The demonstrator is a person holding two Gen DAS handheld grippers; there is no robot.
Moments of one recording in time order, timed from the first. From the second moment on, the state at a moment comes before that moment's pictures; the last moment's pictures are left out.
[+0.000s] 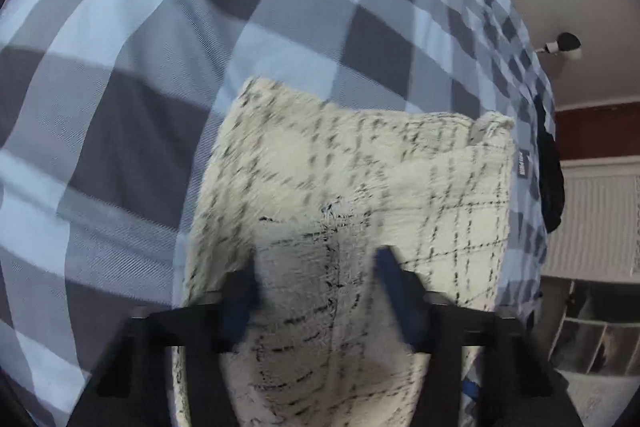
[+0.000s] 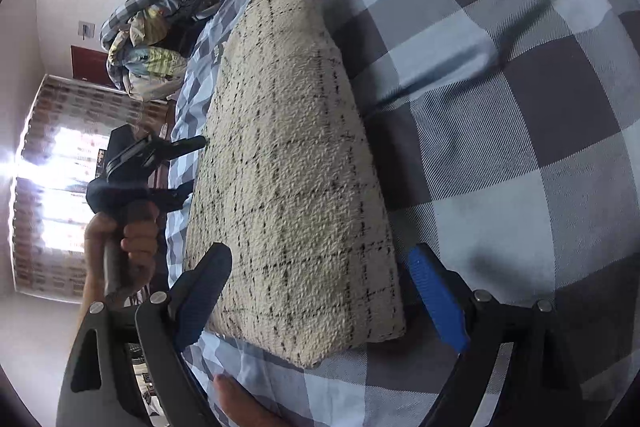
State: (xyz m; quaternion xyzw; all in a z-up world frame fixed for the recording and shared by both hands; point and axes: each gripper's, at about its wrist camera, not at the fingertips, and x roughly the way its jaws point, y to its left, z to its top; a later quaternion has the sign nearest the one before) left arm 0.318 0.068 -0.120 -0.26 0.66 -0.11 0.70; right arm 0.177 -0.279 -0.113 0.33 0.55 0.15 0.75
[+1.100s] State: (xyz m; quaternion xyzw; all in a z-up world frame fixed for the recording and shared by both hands) left arm 0.325 0.141 -0.085 -0.34 0.54 -0.04 0.77; right arm 0.165 -0.259 -0.141 0.27 0.63 0.14 0.72
